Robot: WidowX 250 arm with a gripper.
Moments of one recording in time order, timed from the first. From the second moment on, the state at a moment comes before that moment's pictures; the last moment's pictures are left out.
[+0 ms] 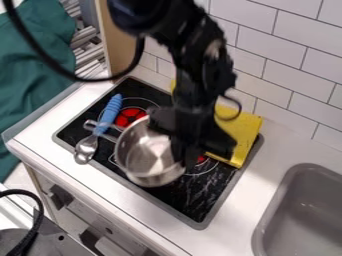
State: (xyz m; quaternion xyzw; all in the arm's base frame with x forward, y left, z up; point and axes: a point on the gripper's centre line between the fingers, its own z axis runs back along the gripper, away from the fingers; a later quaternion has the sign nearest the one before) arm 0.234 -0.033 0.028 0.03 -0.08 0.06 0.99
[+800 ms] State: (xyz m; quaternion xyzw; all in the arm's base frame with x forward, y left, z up) arm 0.220 -0.059 -0.029 0.05 -0.01 0.03 1.00
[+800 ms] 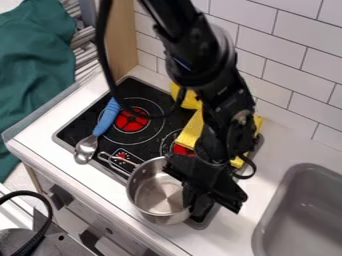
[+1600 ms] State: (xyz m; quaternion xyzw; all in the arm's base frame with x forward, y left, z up) arm 0.225 -0.071 -0.033 0.02 -0.02 -0.03 1.00
